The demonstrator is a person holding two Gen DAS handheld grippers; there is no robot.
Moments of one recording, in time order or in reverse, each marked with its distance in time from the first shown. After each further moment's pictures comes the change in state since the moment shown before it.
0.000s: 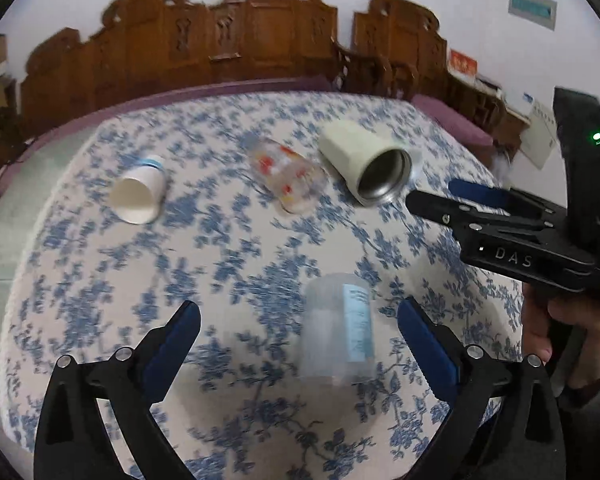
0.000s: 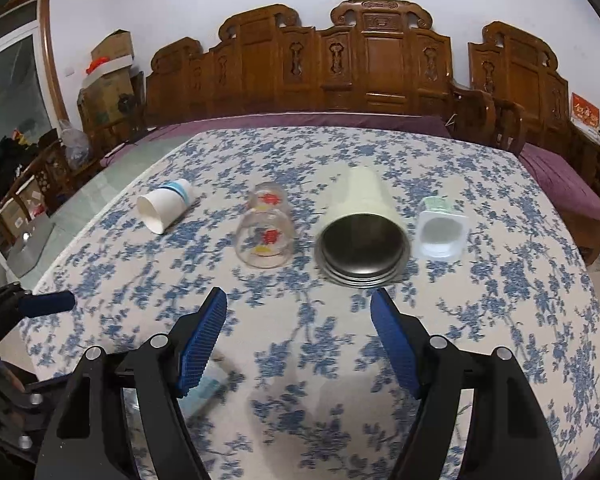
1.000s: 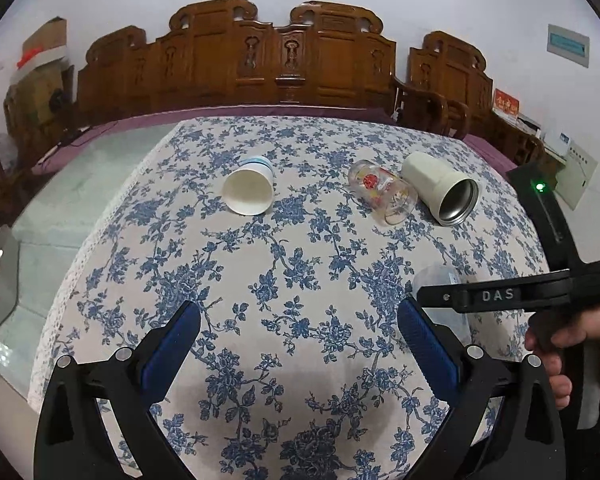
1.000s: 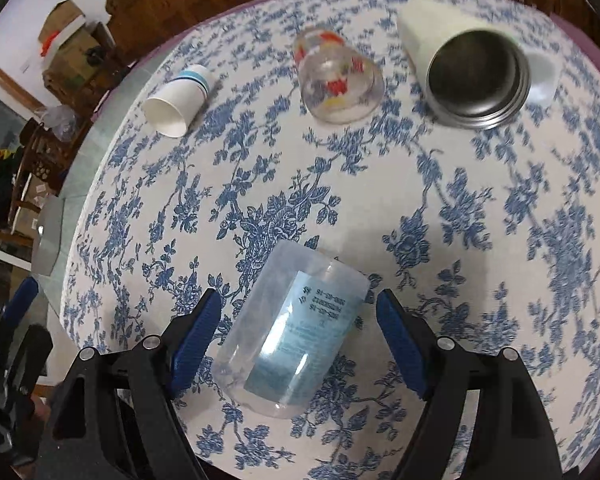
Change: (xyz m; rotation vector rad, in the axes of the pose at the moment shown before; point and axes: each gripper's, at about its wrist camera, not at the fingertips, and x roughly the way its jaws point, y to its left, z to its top) left arm -0.046 0.084 -0.036 -0.106 -0.098 0.120; right arm 0.074 0.059 -0.030 0.259 0.473 0.099
